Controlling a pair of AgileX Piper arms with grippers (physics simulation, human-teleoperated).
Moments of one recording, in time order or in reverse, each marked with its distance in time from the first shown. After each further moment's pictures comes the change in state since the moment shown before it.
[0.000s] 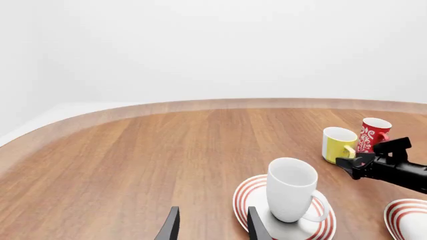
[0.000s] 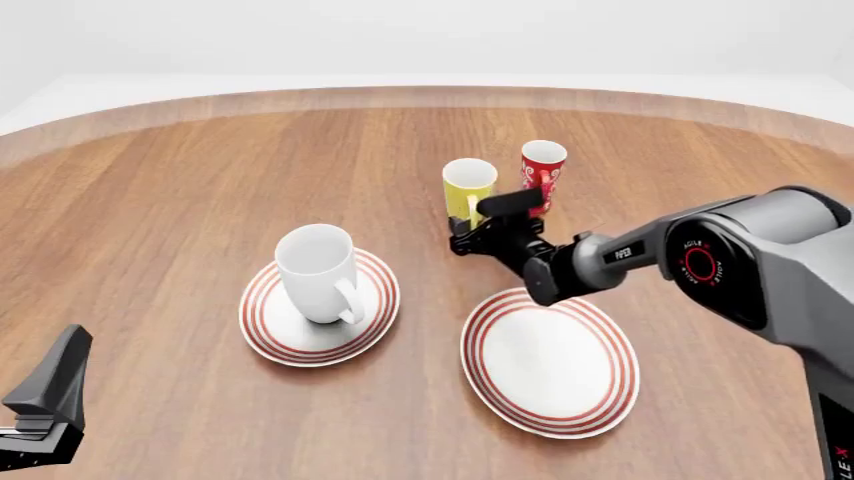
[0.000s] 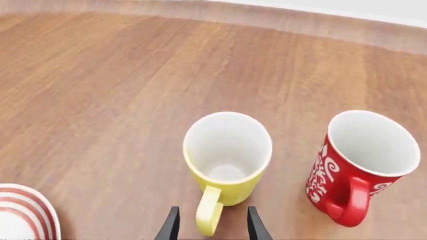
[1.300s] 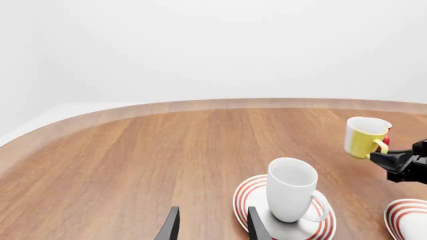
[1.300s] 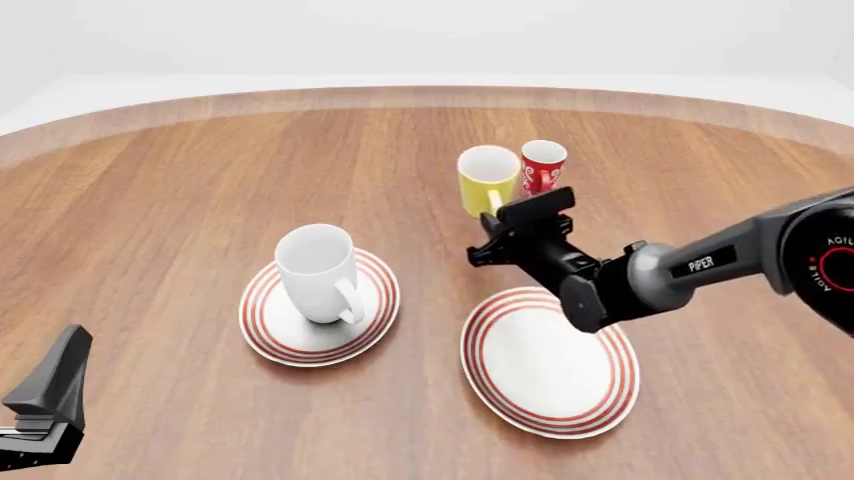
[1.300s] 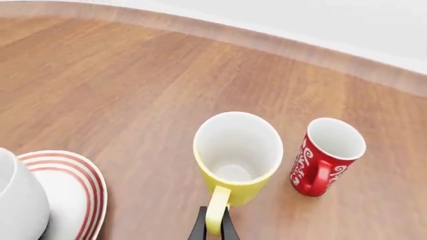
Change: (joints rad) left arm 0.000 0.000 0.000 0.000 0.000; right arm 0.025 -0.287 0.352 -0.123 -0.093
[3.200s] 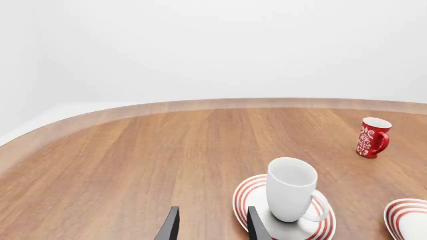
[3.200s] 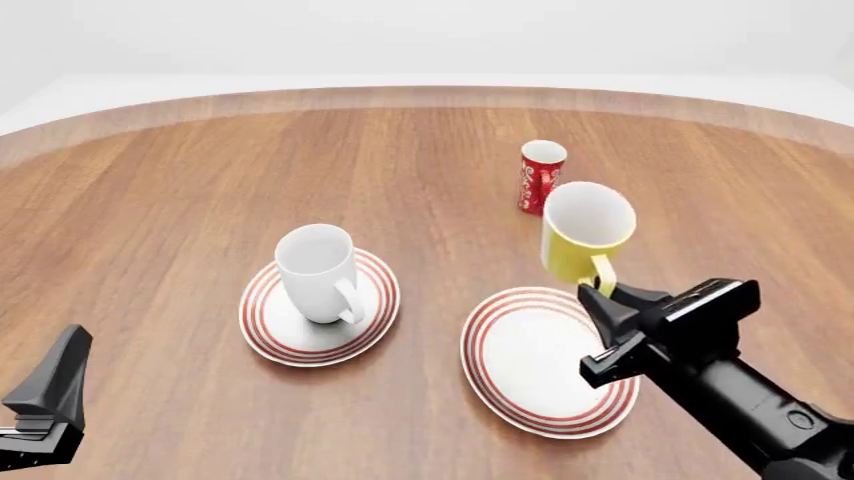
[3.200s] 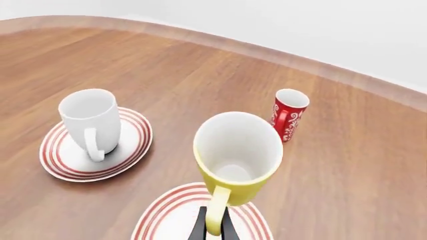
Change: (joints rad) left arm 0.000 0.000 0.000 0.000 0.000; right arm 0.025 -0.790 0.771 -0.063 -0.027
